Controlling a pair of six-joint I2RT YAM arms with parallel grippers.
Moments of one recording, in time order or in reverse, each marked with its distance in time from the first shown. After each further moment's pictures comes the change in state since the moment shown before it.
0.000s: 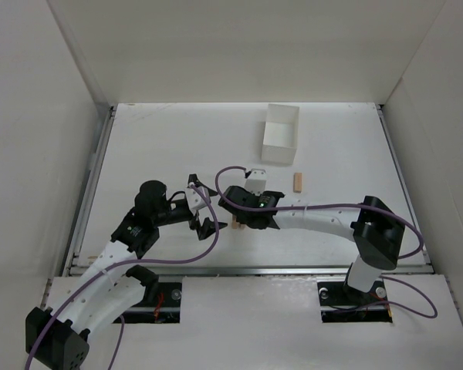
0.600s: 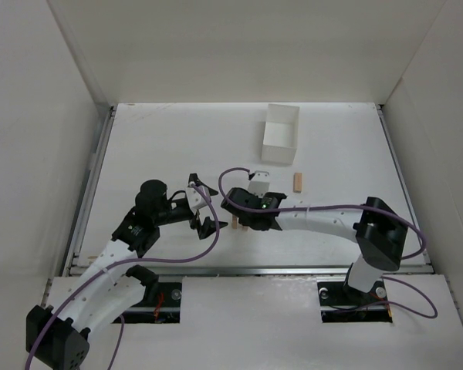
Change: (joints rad) left arm 0.000 0.012 0.000 0.014 0.000 -0.002; right arm 0.000 -0.026 -0.037 -0.018 -0.011 0.042
